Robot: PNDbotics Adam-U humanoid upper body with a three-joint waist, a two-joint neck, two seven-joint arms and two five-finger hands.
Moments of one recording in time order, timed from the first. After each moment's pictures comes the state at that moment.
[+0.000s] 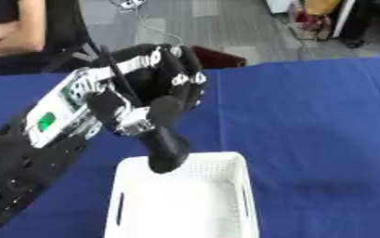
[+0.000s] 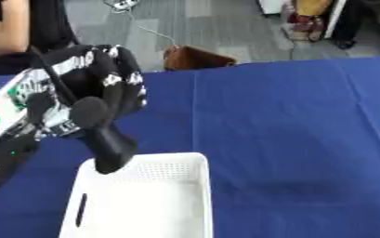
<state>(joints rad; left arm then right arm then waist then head) -0.65 0.86 -0.20 -1.84 0.64 -0.43 -0.68 -0.74 -0.40 -0.12 -1.36 0.04 -0.55 0.56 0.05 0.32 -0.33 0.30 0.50</state>
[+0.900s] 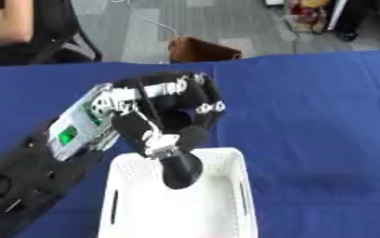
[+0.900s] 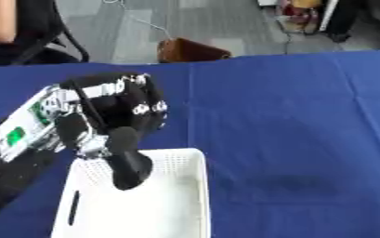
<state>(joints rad) -0.64 0.80 -0.27 -1.82 0.50 -0.43 -0.68 -0.75 -0.40 -0.14 -1.36 0.02 -0.55 0.56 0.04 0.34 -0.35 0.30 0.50</state>
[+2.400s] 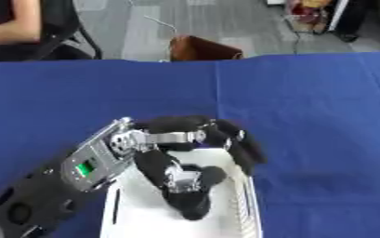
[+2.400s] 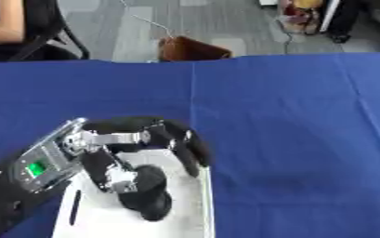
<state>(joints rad) -0.57 0.78 -0.38 -1.80 0.15 -0.55 -0.56 -0.75 -0.39 -0.14 -1.36 0.02 -0.55 0.56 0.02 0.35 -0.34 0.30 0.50</state>
